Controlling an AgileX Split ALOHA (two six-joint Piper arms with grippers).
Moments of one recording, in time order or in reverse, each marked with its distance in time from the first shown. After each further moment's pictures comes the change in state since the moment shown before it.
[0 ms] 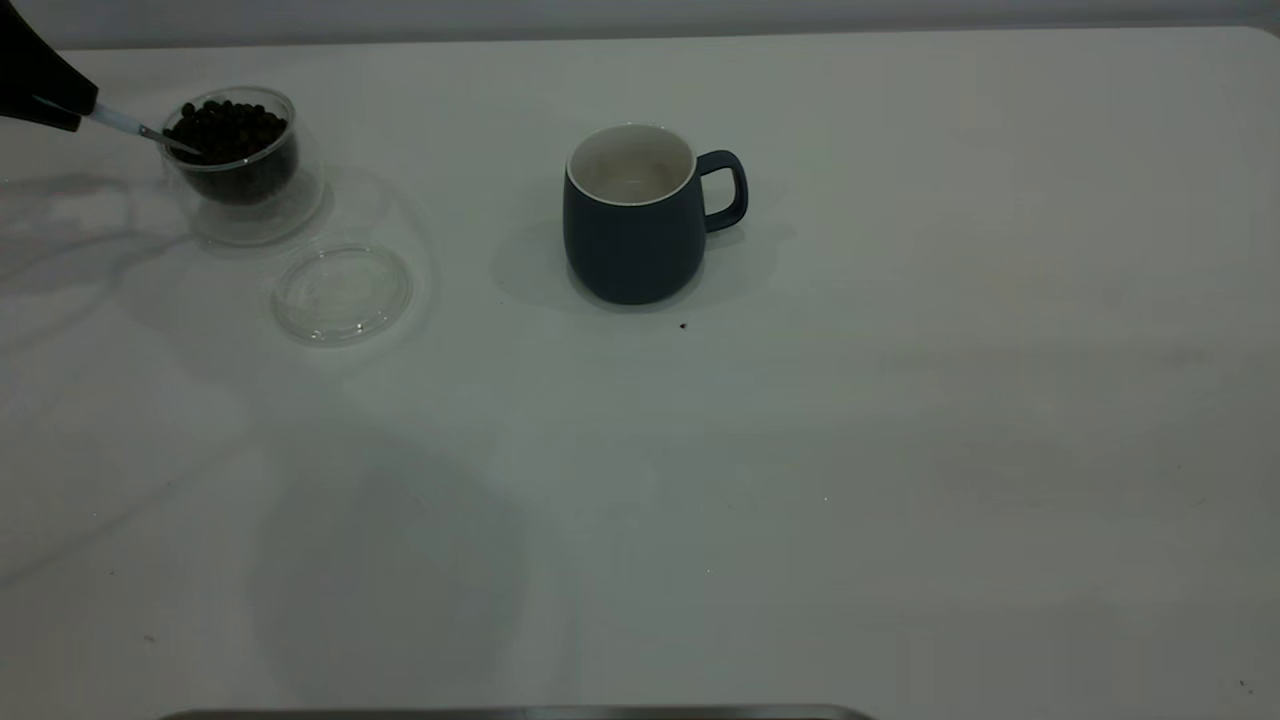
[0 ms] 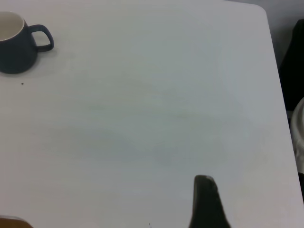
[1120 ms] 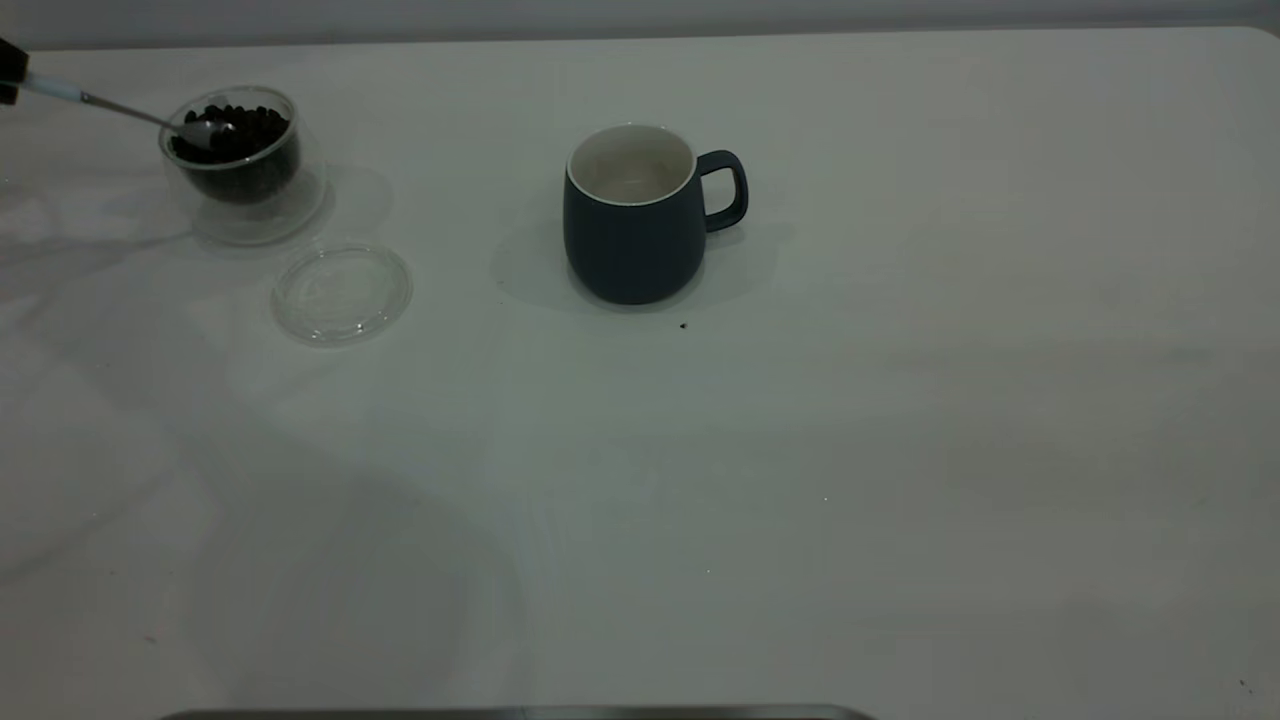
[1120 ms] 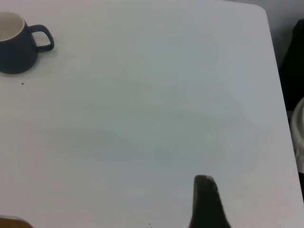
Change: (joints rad) left arm 0.112 0.002 0.000 -0.140 0.146 0.039; right arm 0.000 0.000 0.000 0.001 0.000 0.000
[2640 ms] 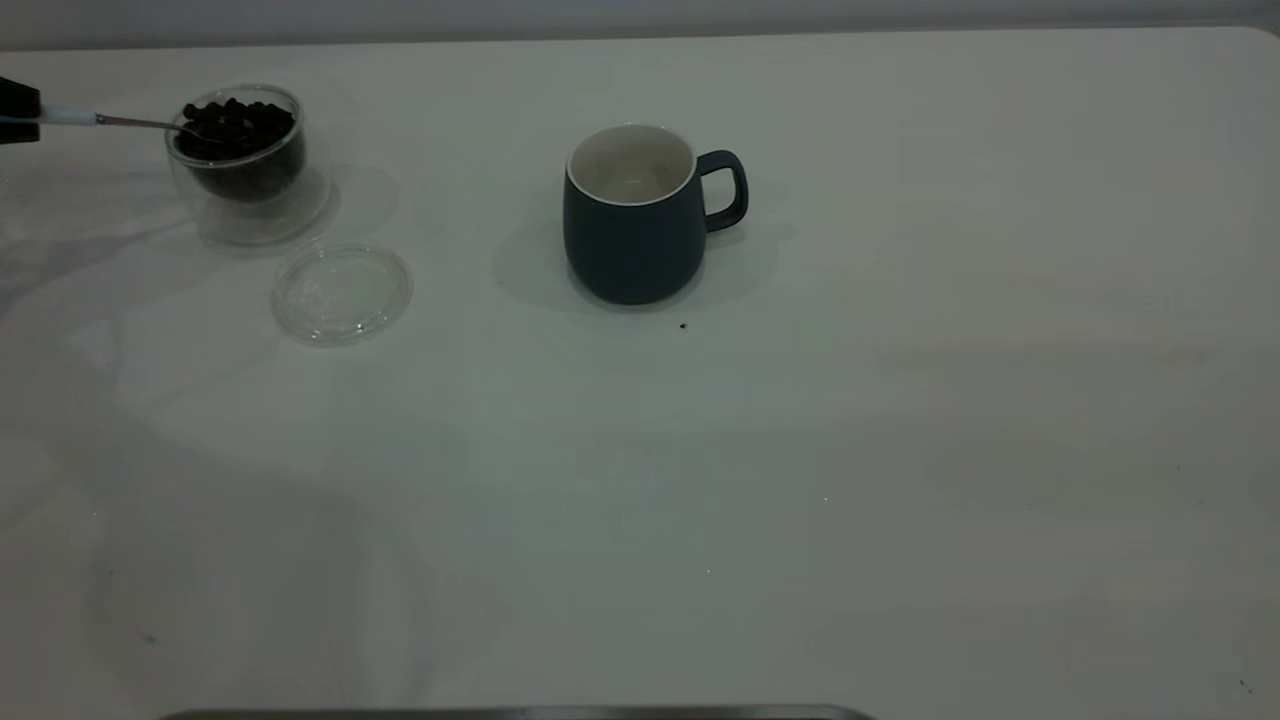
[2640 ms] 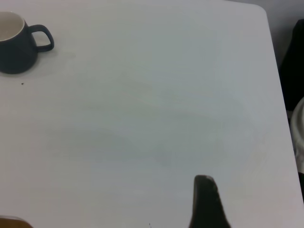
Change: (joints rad) left arm 0.073 0.157 0.000 -0.223 0.030 0.129; right arm 0.000 0.000 0.000 0.000 0.000 0.000
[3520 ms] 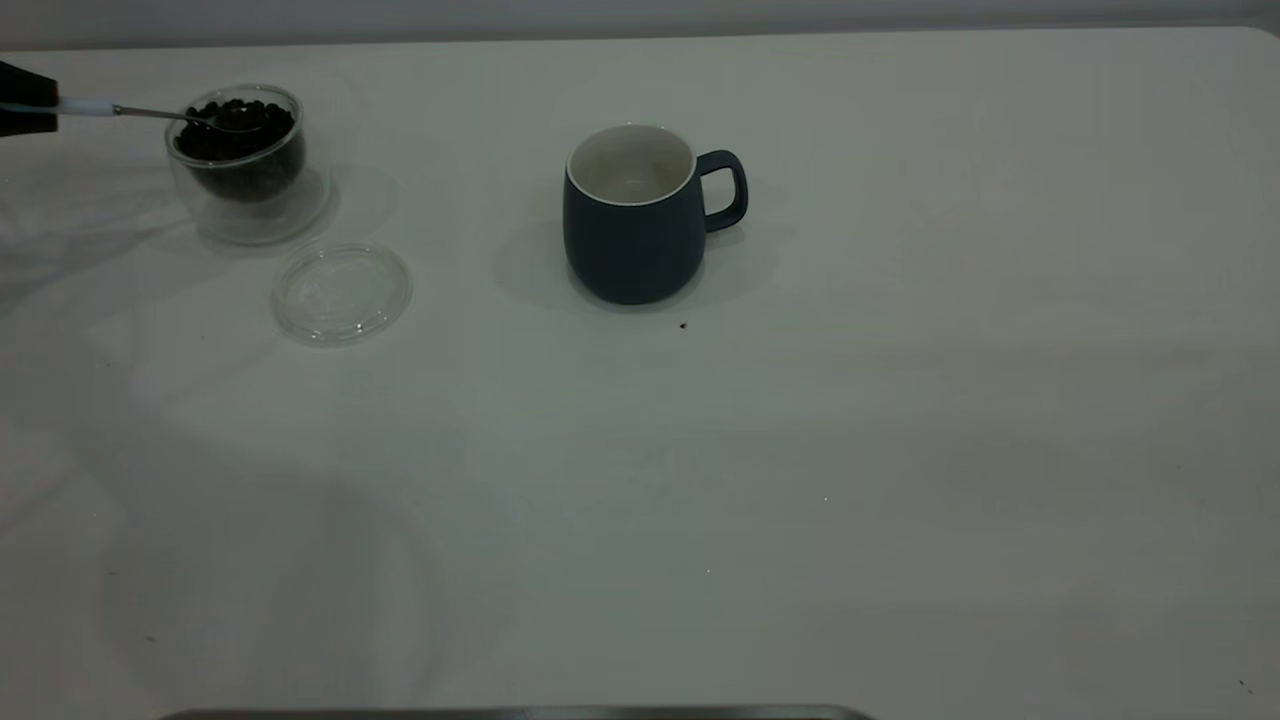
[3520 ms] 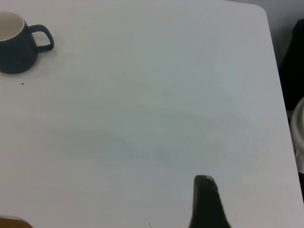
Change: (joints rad) left arm -0.023 -0.002 0.000 -0.019 0.001 -0.080; right arm 0.000 0.000 0.000 0.000 0.000 0.000
